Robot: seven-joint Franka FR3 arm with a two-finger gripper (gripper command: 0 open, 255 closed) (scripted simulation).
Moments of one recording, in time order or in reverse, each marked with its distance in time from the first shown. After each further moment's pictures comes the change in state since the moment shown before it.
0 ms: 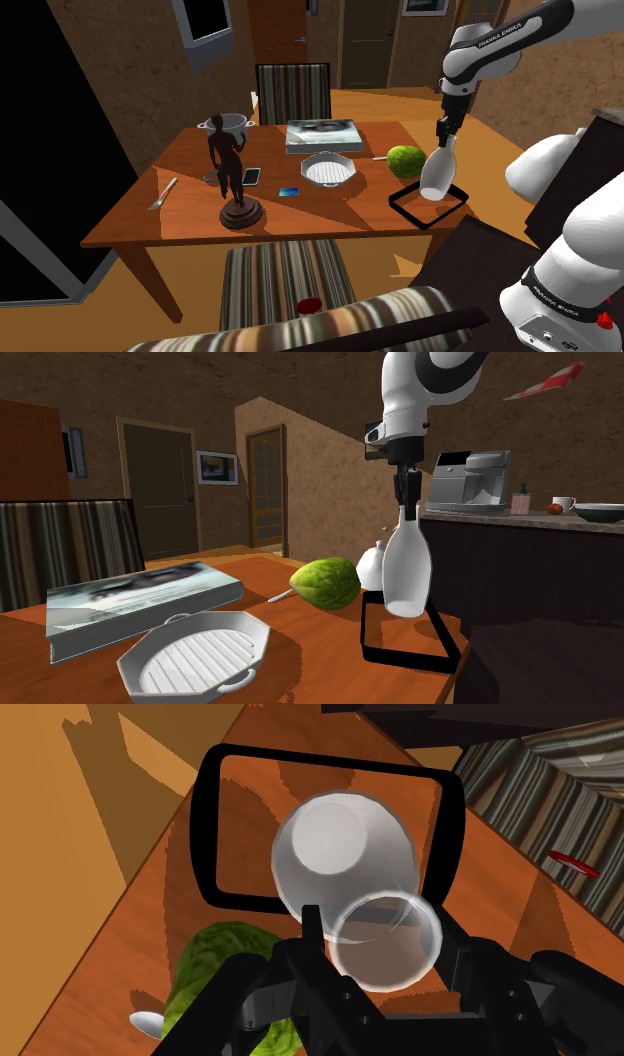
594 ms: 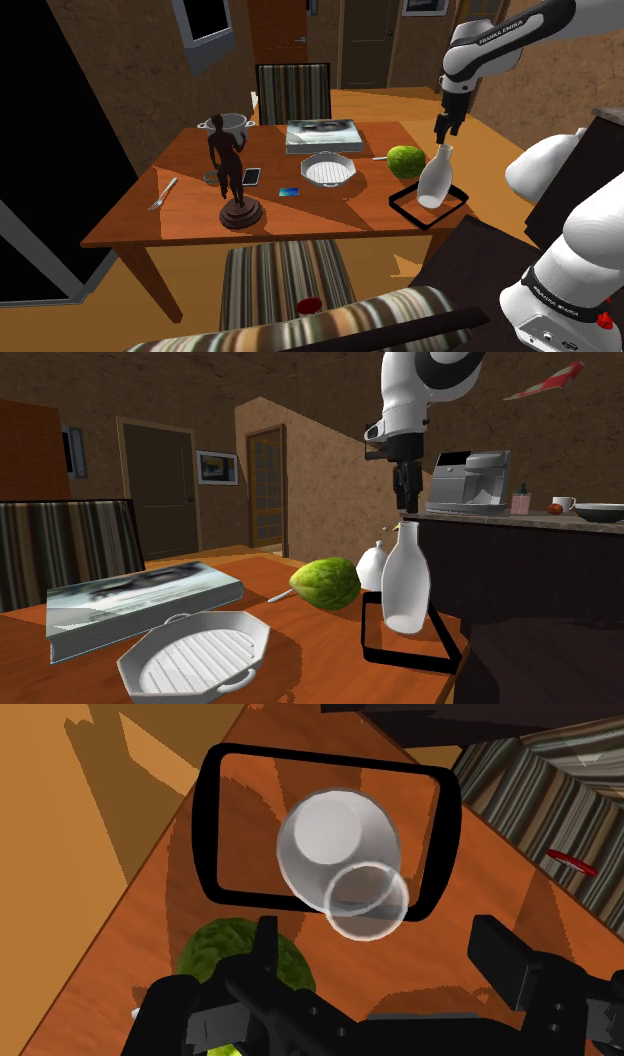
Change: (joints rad) arm 0.001 -0.005 0.002 0.013 0.000 -0.017 0.001
